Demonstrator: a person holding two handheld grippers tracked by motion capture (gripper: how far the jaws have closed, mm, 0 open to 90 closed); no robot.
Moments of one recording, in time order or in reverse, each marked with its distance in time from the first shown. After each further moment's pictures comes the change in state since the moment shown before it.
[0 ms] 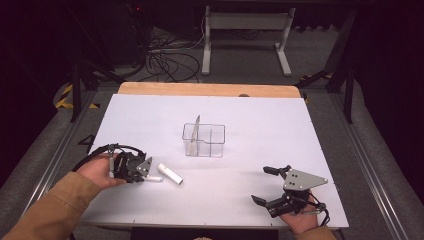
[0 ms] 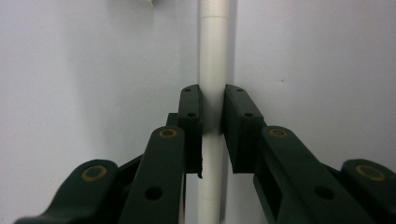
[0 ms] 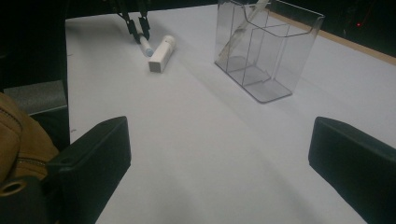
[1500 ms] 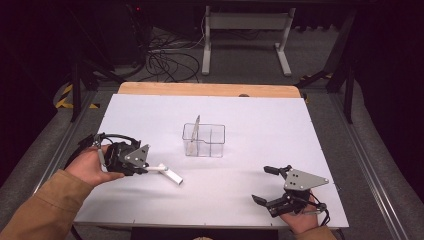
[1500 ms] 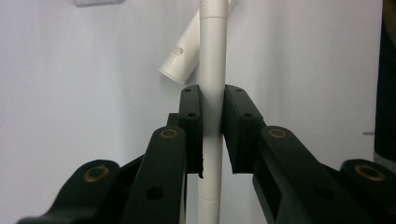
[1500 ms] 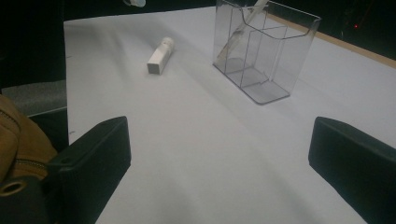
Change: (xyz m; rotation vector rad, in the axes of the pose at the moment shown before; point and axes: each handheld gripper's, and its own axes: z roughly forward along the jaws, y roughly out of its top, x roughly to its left) left arm -0.005 0.010 -0.073 -0.201 0.067 -0.024; right arm 0.000 0.000 -0.001 -0.006 -0.005 0.001
